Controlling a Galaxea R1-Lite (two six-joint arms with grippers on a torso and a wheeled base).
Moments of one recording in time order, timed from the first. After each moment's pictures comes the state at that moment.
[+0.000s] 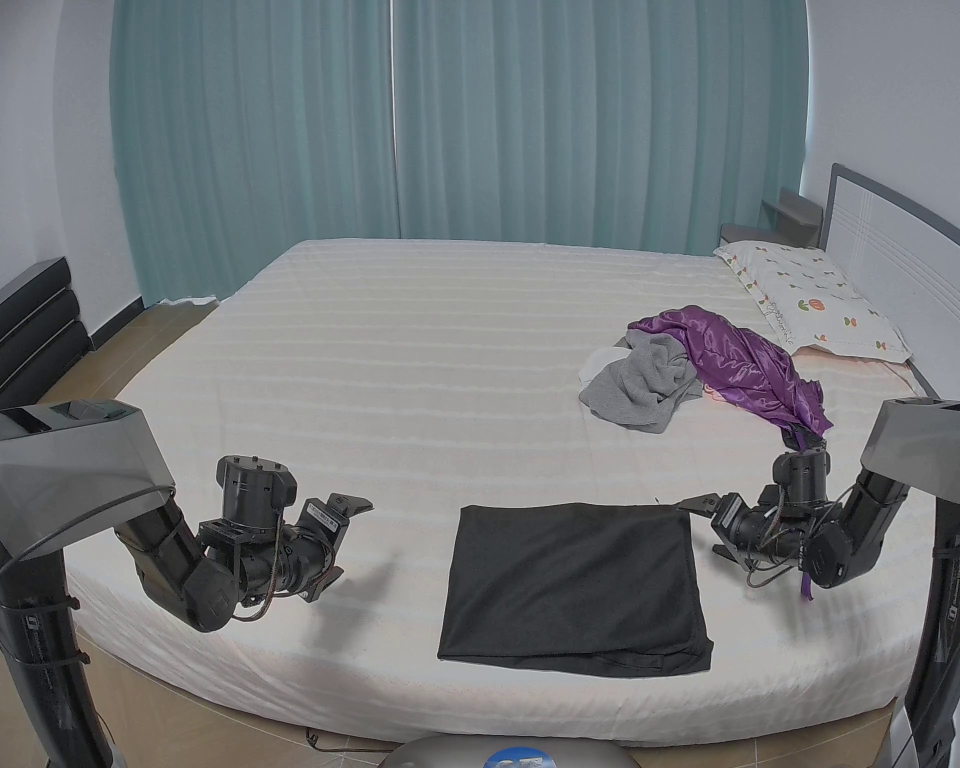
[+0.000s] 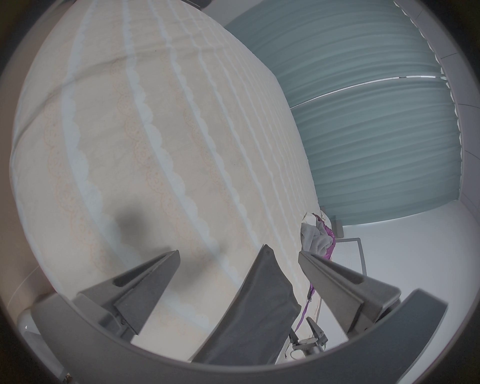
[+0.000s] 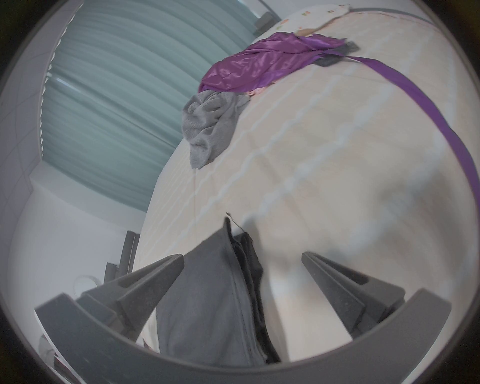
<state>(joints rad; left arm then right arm) -0.29 2.16 -0.65 -0.92 -0.11 -1.26 0.08 2.31 -0.72 -0.95 0.26 0.82</state>
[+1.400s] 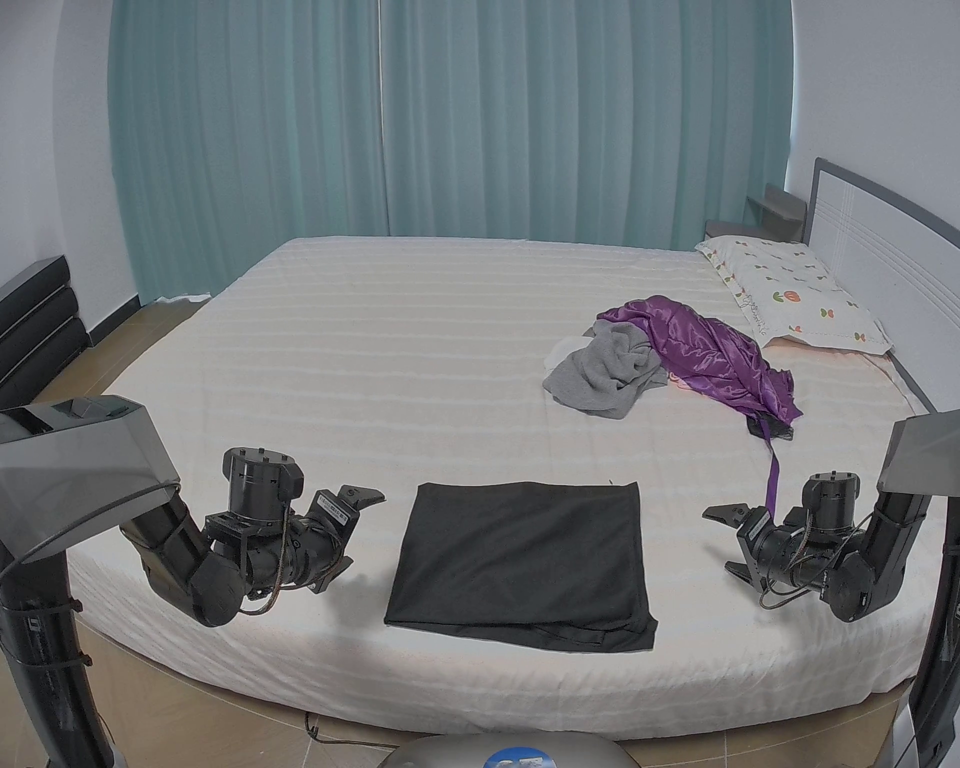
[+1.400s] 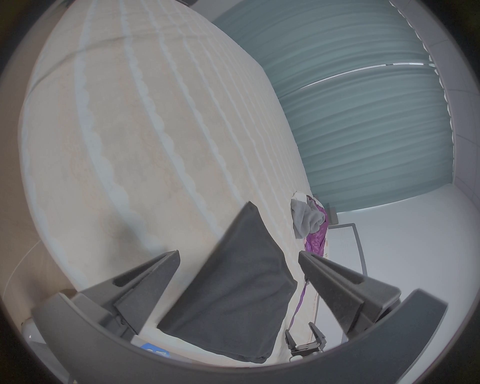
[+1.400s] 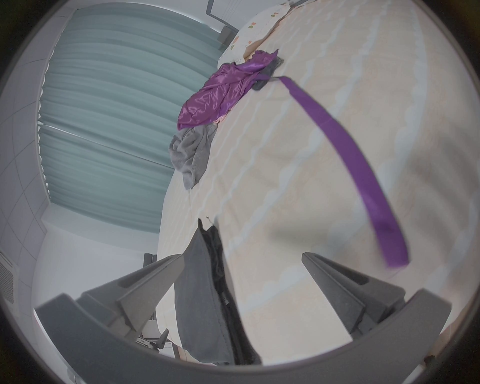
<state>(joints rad) -0.30 2.16 -0.68 -0.92 -0.13 -1.23 0.04 2.26 -0.47 -1.22 0.28 1.01</state>
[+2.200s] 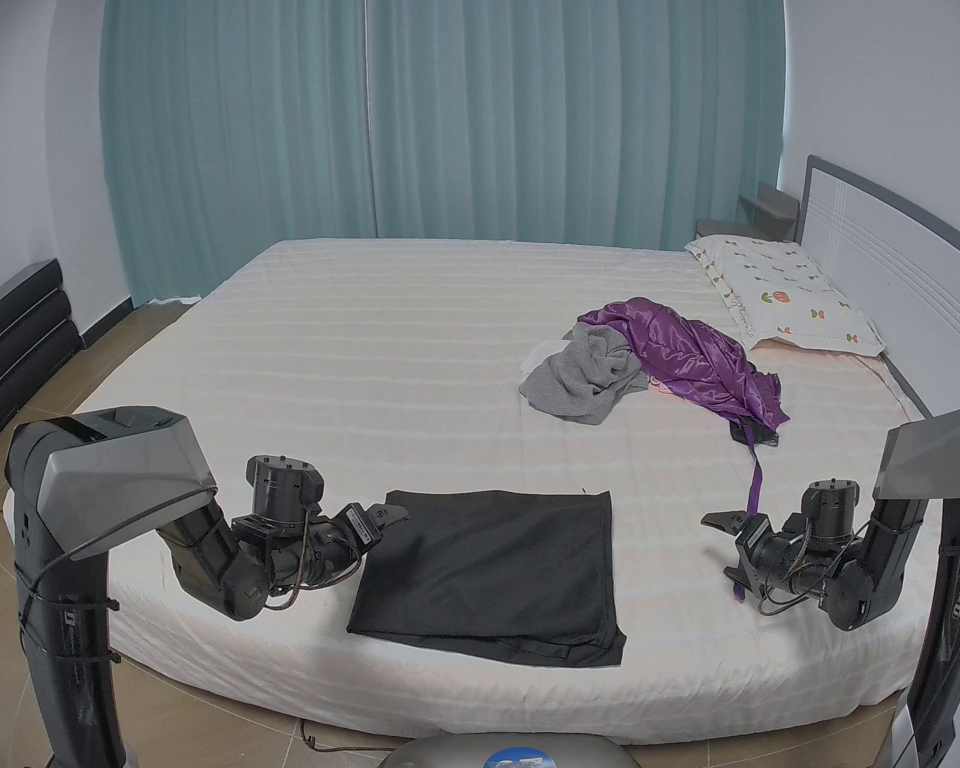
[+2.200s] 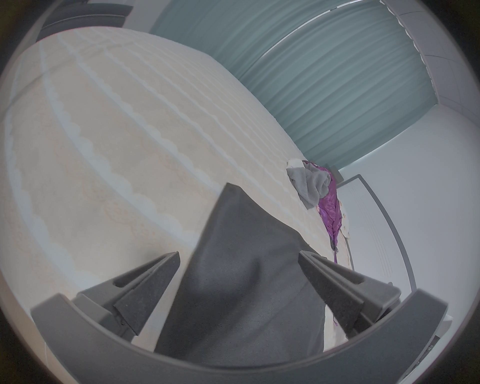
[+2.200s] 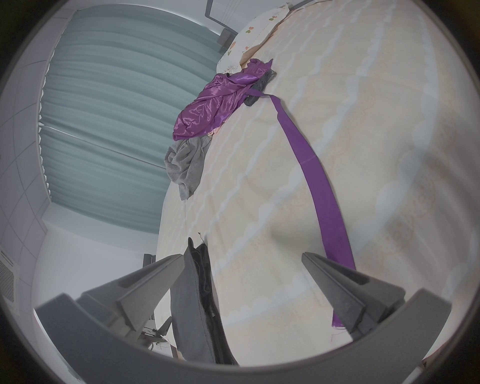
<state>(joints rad) -0.29 2.30 -0.79 -0.92 -0.17 -0.85 0.05 2.28 -0.43 -1.28 0.28 1.00</state>
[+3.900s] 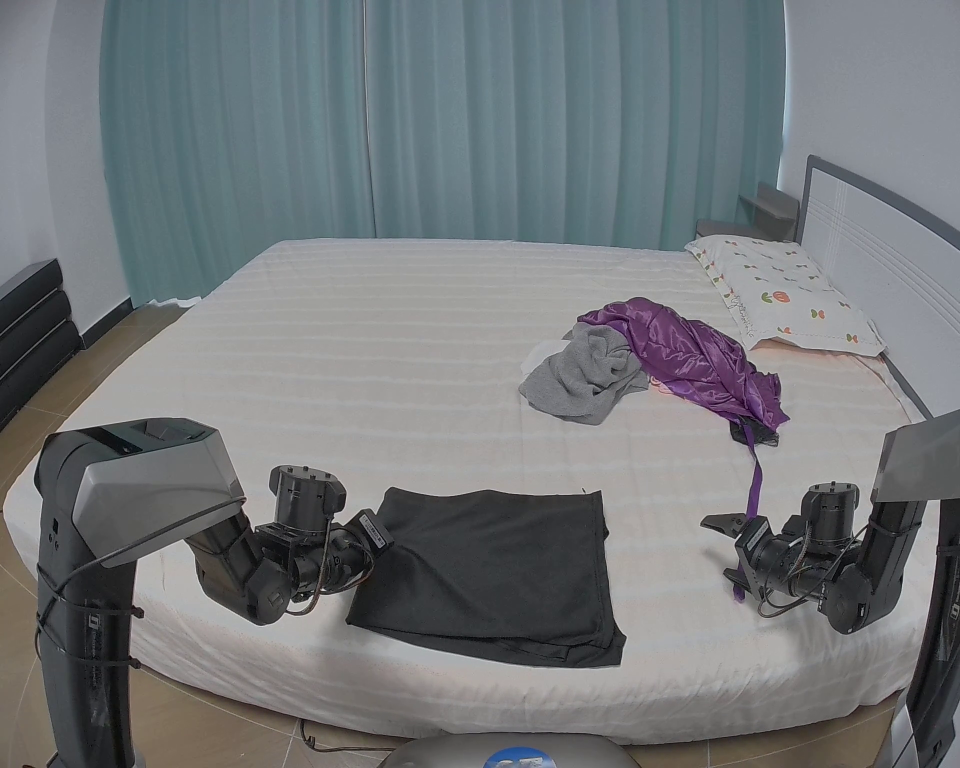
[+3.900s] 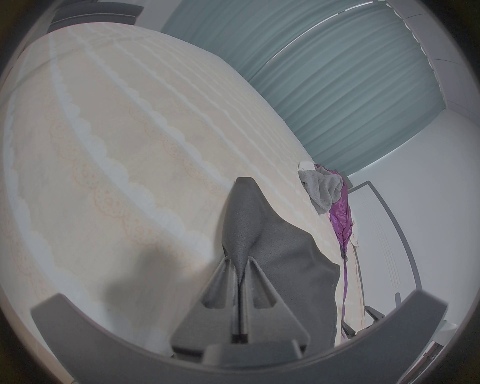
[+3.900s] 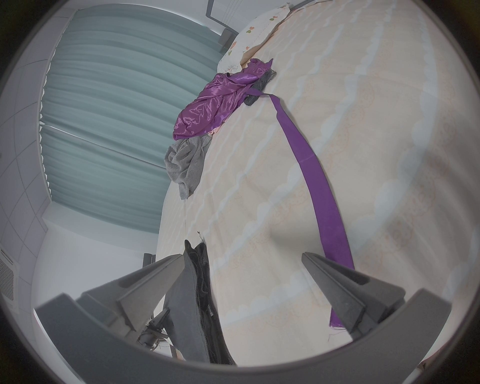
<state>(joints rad) -0.32 2.38 -0.86 -0.92 -0.08 -0.90 0.05 2.29 -0.42 -1.31 0.28 1.00</state>
